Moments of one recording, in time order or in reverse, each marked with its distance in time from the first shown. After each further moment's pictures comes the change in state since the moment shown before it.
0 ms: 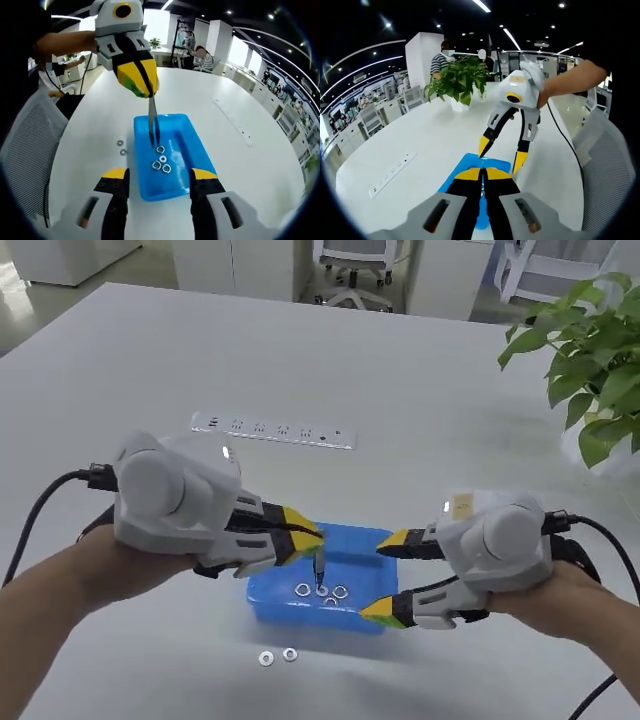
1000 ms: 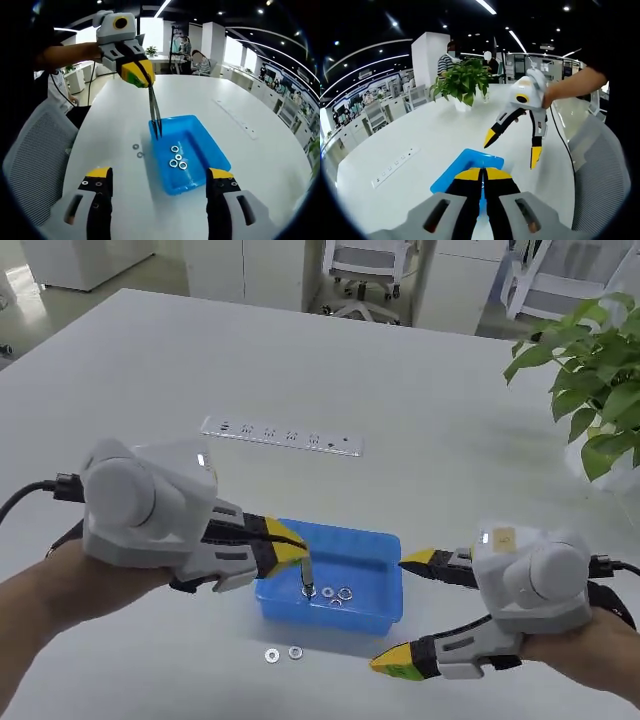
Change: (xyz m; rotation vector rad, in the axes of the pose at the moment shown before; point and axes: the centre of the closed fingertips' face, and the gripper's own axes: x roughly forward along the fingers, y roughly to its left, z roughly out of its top) left arm -0.032 -0.013 -0.003 -0.039 -0.011 0.042; right arm -0.016 0.032 -0.001 0.075 -0.077 0.016
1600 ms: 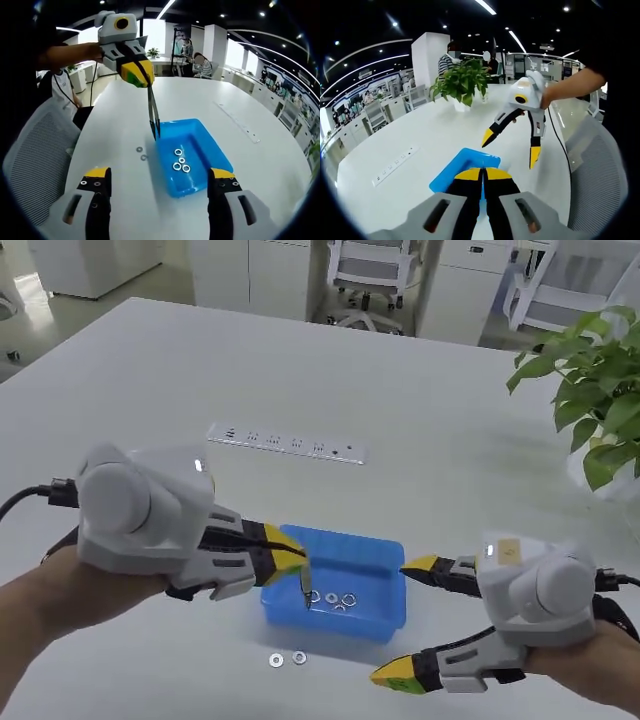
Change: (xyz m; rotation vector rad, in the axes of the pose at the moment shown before) left arm -0.011 -0.012 0.005 -0.003 0.004 -0.004; right arm 0.000 0.008 0.006 -0.016 -0.013 0.007
